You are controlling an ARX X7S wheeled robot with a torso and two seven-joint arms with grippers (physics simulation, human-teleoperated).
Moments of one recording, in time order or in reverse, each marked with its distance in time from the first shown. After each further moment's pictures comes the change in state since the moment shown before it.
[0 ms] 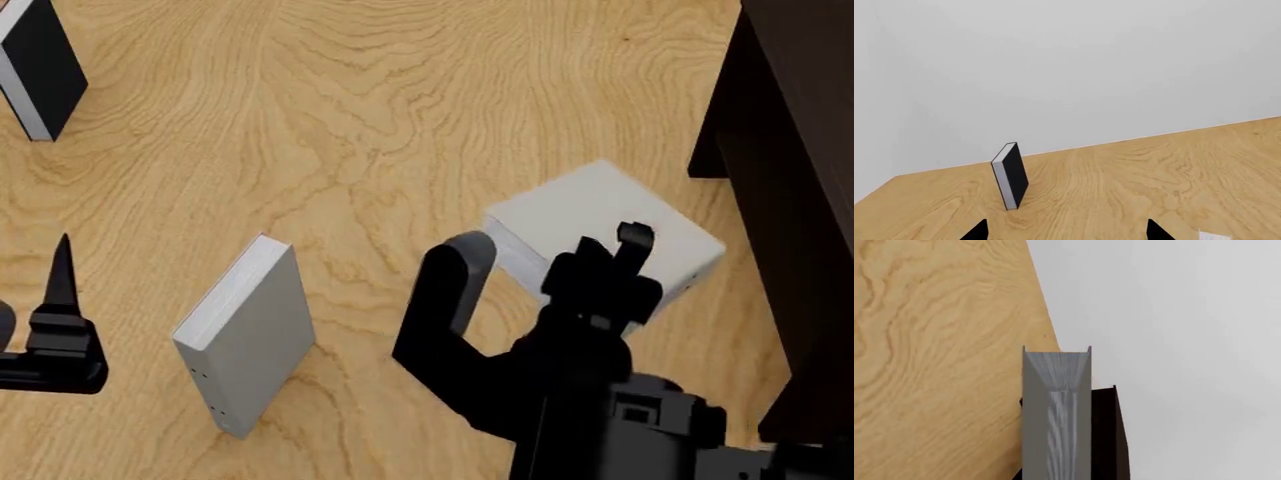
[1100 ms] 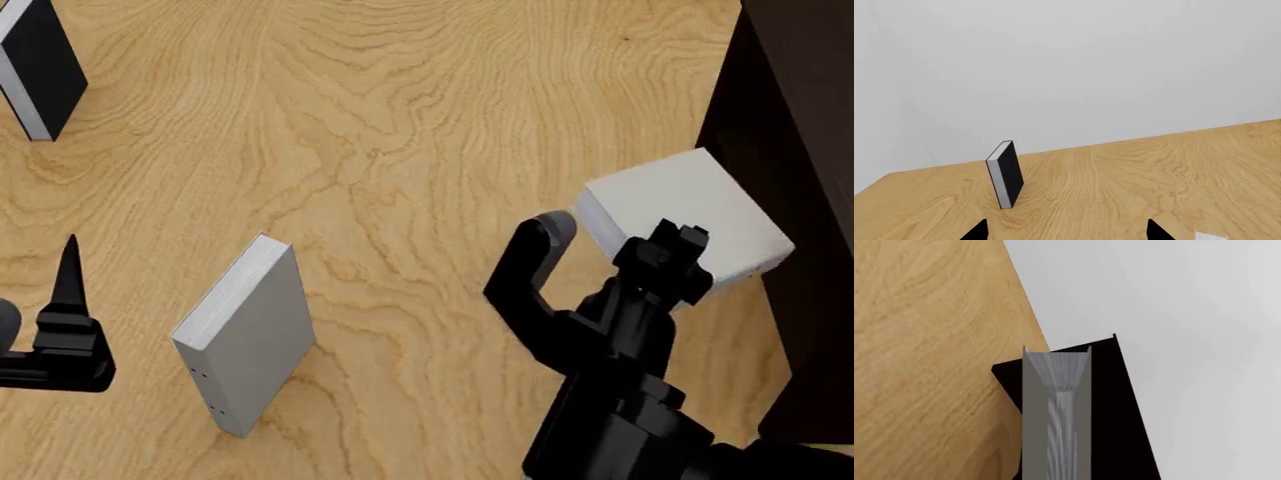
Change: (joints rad) left arm 0.004 0.001 0.006 -0.046 -0.021 0.056 -0.008; right arm -0.218 -0.178 -0.053 0.763 -0.331 -0.409 -0.181
